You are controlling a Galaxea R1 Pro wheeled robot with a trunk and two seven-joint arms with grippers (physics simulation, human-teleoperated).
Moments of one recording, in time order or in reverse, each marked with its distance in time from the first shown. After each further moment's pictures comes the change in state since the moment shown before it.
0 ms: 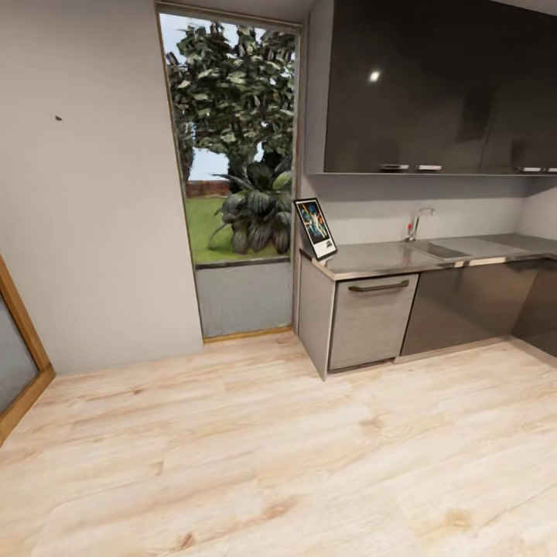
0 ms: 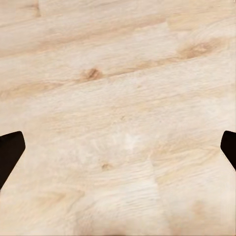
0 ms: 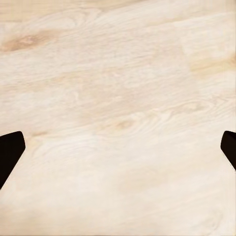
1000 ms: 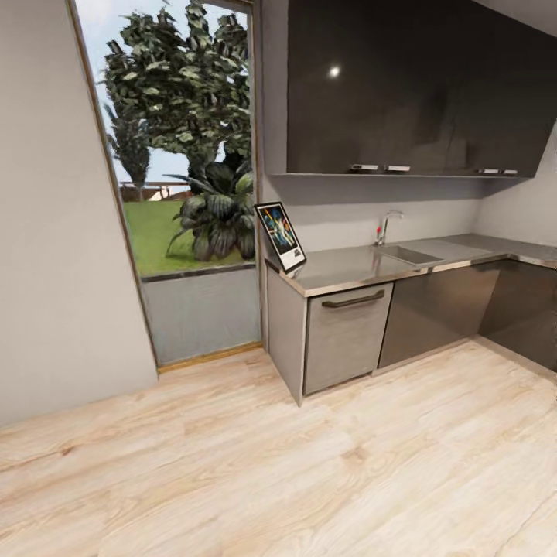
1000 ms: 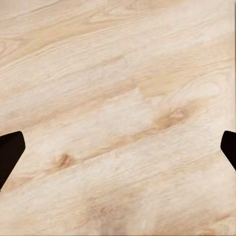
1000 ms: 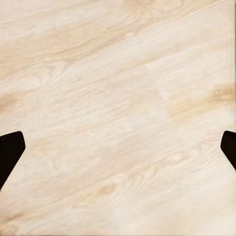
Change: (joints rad) left arm 0.000 0.000 0.000 0.000 0.000 -0.001 -0.001; right arm 0.000 0.000 0.000 0.000 0.000 0.000 0.000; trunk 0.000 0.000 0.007
